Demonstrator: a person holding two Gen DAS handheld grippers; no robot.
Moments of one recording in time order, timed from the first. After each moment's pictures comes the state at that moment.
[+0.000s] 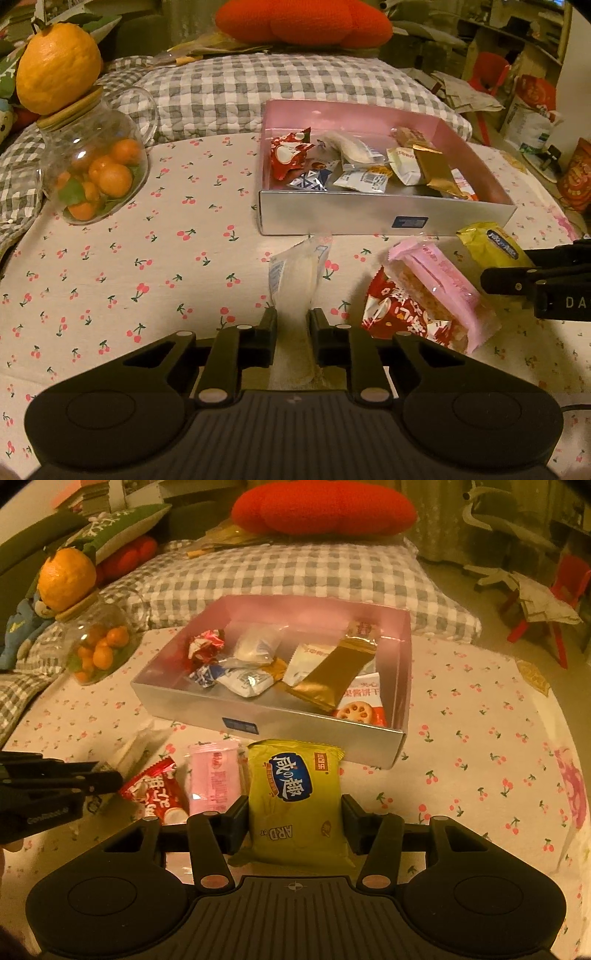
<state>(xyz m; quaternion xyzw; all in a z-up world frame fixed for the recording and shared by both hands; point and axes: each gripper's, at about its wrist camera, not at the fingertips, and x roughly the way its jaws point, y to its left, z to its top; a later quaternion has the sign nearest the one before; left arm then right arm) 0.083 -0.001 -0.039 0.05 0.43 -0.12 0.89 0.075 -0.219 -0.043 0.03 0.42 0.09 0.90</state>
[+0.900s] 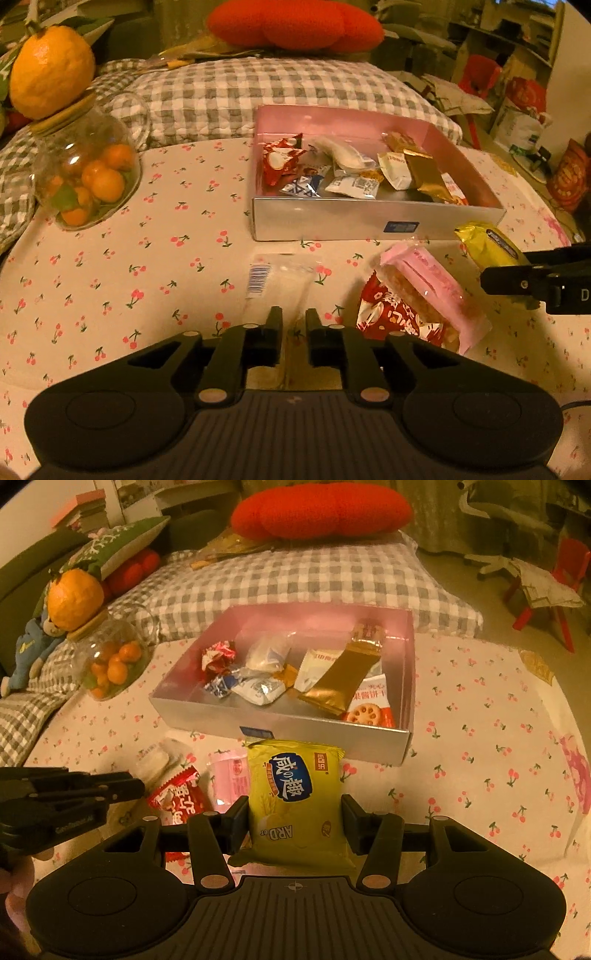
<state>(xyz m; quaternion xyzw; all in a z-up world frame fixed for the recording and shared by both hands) 0.085 0.001 -0.038 0.05 0.43 -0.14 0.89 0.069 -0.222 -0.032 0.06 0.43 0.10 0.90</state>
